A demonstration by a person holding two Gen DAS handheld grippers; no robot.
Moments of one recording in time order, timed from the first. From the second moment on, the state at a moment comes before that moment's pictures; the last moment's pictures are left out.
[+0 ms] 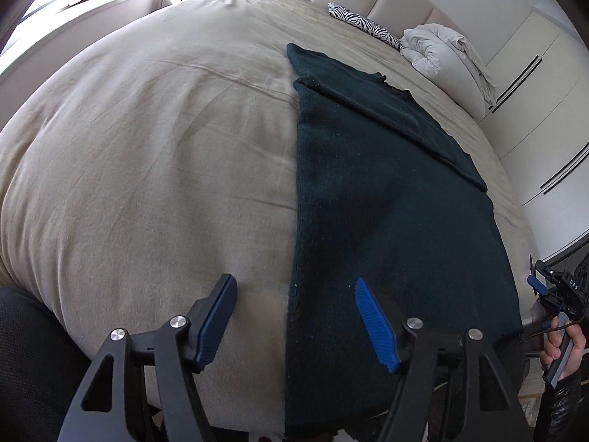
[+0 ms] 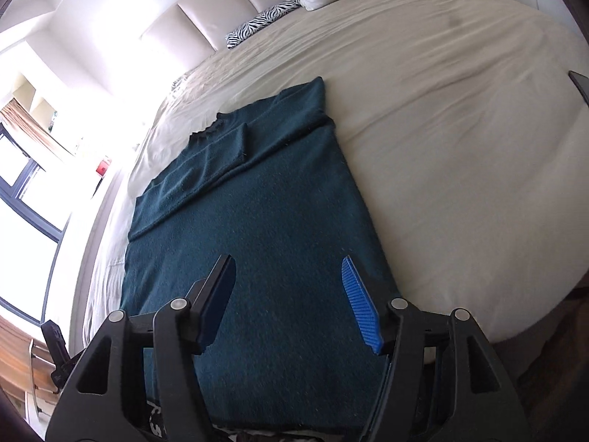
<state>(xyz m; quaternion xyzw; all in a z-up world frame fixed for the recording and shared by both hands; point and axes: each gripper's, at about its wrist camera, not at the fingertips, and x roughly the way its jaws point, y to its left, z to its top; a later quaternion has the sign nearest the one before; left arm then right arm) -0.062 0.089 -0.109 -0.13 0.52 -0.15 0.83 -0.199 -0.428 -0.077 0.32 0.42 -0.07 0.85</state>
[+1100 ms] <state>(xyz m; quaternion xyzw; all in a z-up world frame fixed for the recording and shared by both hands) -0.088 0.118 -0.128 -0.25 0.60 -0.22 0.73 -0.283 -0.474 -0.139 0.47 0.48 -0.02 0.74</state>
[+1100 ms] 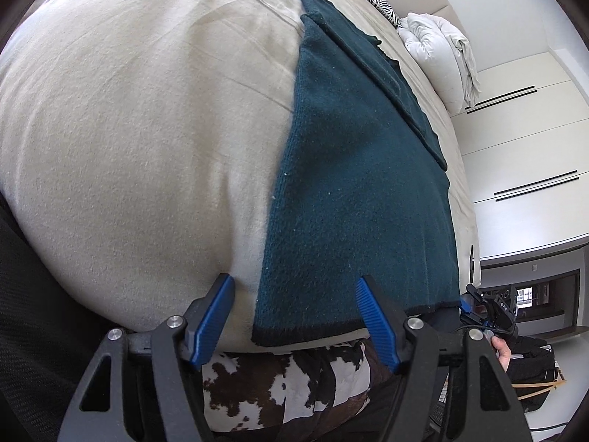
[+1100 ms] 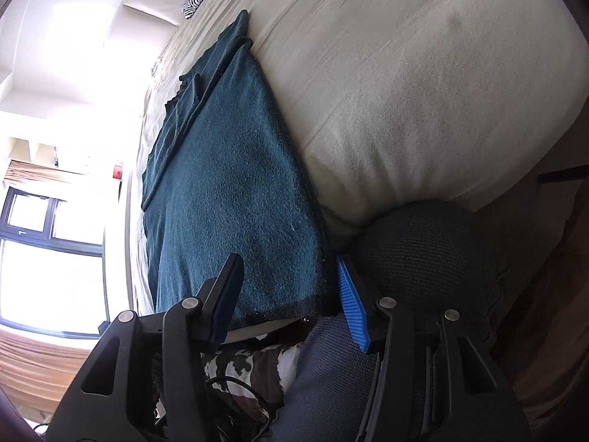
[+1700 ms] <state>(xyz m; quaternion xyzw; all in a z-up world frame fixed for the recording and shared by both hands) -0.092 0.110 -0.118 -0.23 0.59 -0.23 0.74 -0.282 -0.467 -0.140 0.46 0.50 -0.01 0.74</state>
